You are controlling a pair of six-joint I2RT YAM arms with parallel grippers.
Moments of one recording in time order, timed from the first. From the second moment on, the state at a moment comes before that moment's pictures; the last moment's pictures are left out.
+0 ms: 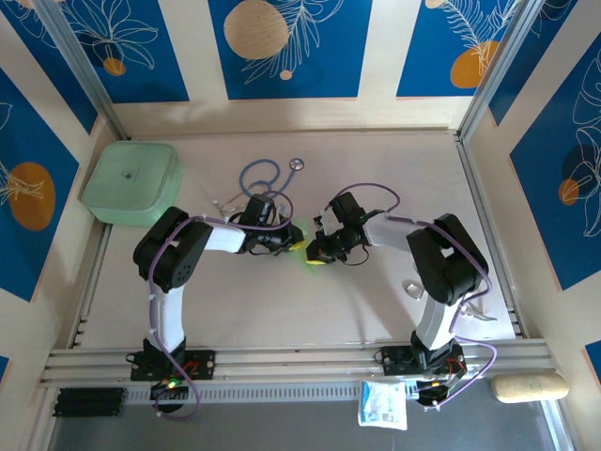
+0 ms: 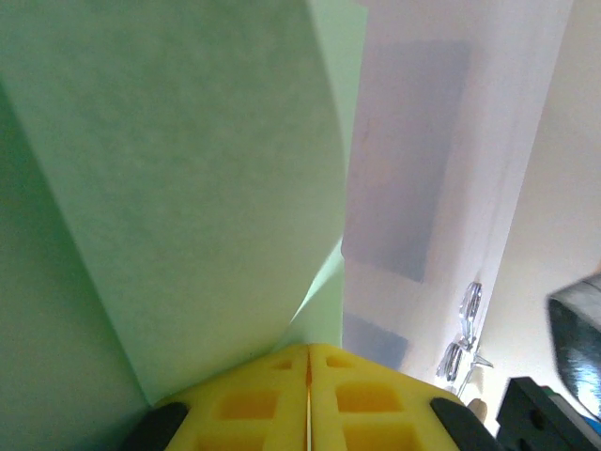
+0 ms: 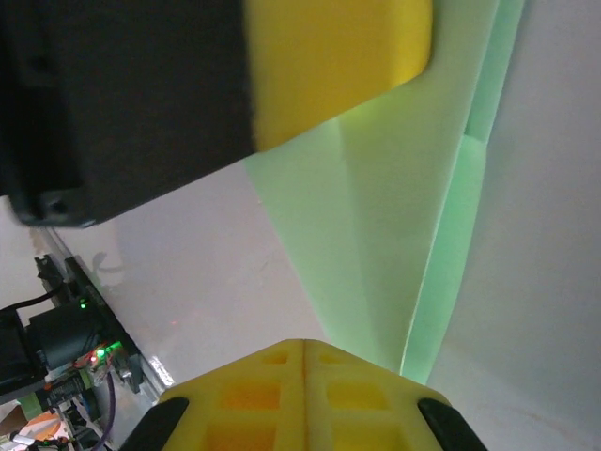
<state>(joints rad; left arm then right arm) -0.55 2.00 0.97 0.25 0.62 -1.02 0.52 1.80 0.96 -0.35 -0.69 0.52</state>
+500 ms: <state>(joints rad) -0.55 2.00 0.97 0.24 0.62 -1.02 0.52 1.87 0.98 -0.39 -0.68 0.52</state>
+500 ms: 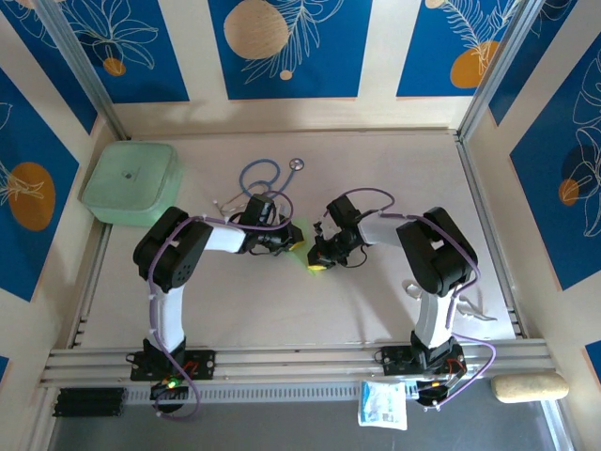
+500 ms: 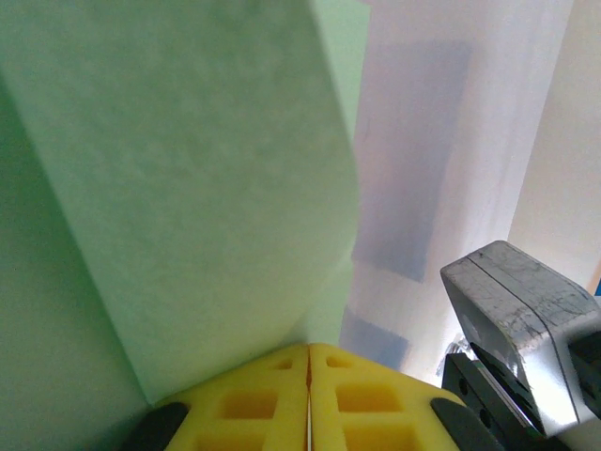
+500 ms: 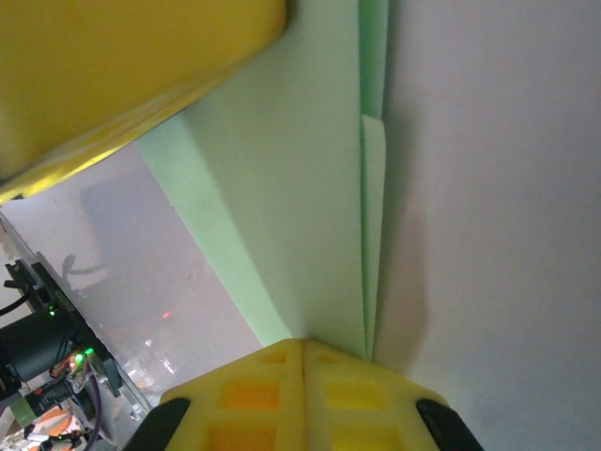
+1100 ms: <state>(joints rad) -0.55 2.00 1.00 0.18 0.62 -1.01 0.52 1.75 0.84 -0.42 -0.68 0.51</state>
